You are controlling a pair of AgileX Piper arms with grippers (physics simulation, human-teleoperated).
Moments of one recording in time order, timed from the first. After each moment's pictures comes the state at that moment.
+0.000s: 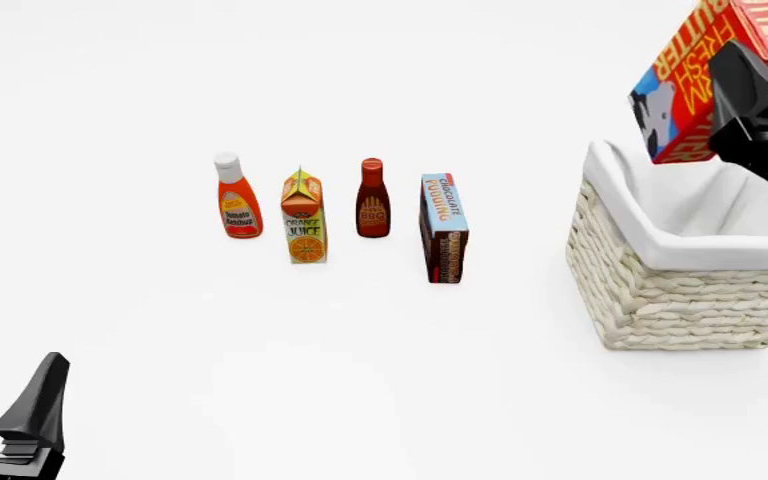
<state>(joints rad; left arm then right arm) 0.00 0.00 0.00 0.00 0.00 0.10 0.88 -0.62 -0.52 0.17</state>
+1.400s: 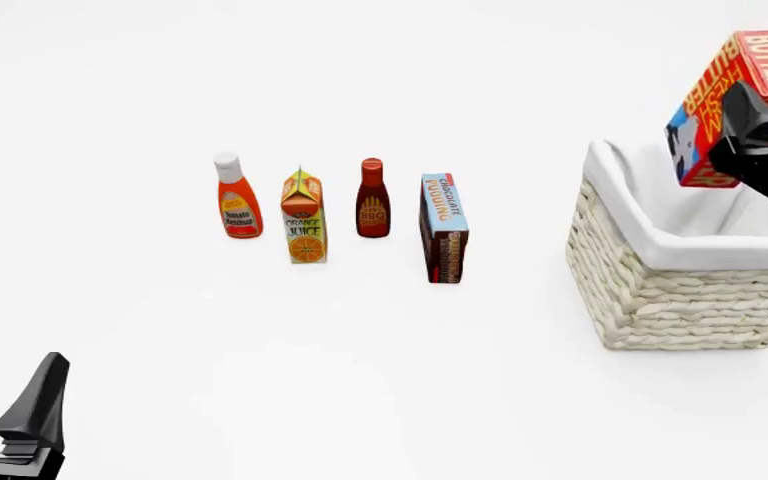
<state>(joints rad) 0.00 0.00 0.00 0.00 0.00 -0.08 1.05 -0.59 -0.64 0.16</state>
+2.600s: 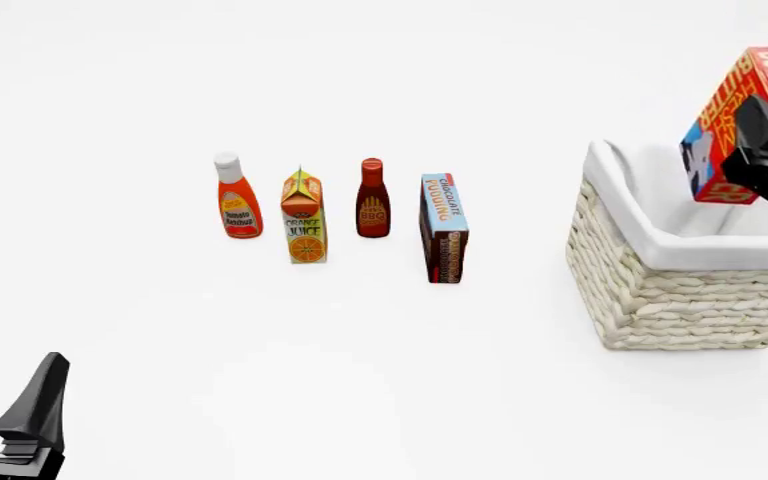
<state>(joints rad) 0.00 0.00 0.00 0.00 0.00 -0.12 1.01 -0.57 -0.56 0.15</state>
